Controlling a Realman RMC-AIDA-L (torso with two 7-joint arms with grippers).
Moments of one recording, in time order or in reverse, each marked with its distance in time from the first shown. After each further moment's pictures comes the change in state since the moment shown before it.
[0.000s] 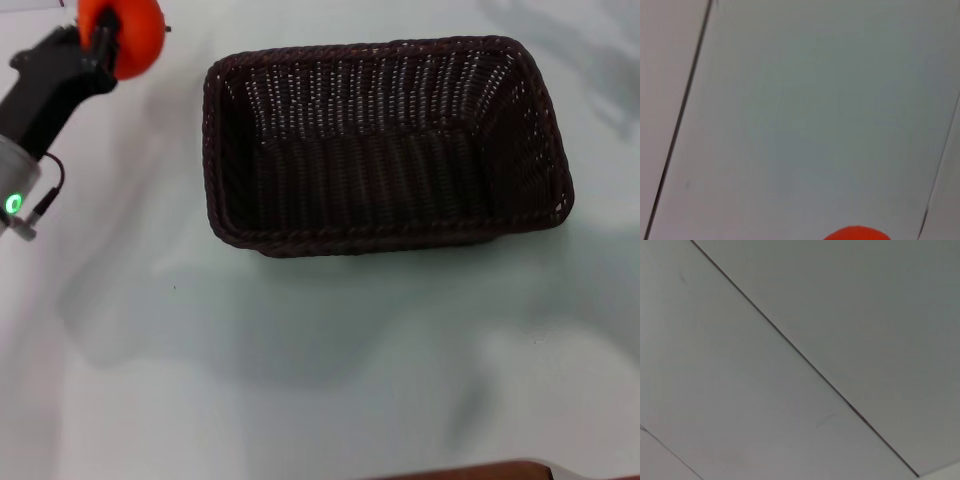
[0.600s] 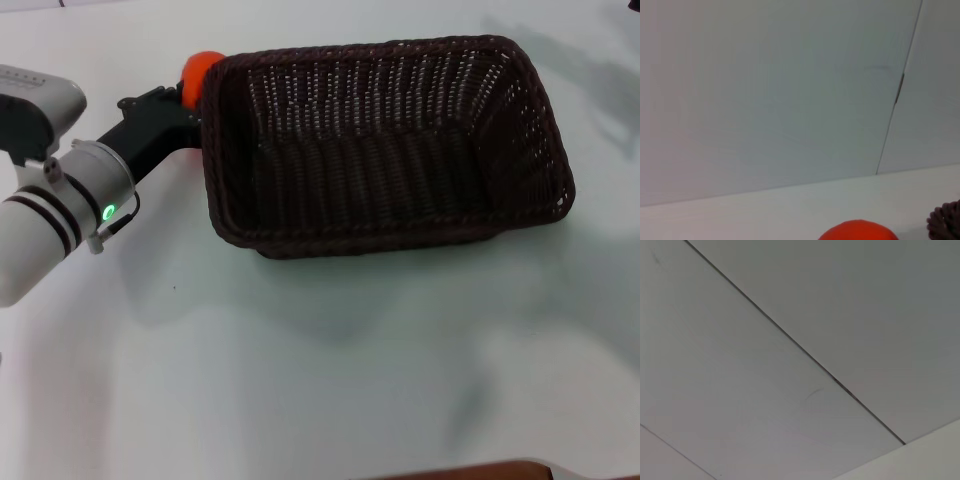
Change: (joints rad) left arm -0.193 -0.009 0.162 0.155 0.004 0.288 0.044; right arm -0.019 0.011 -0.011 -0.009 -0.059 0.006 0.062
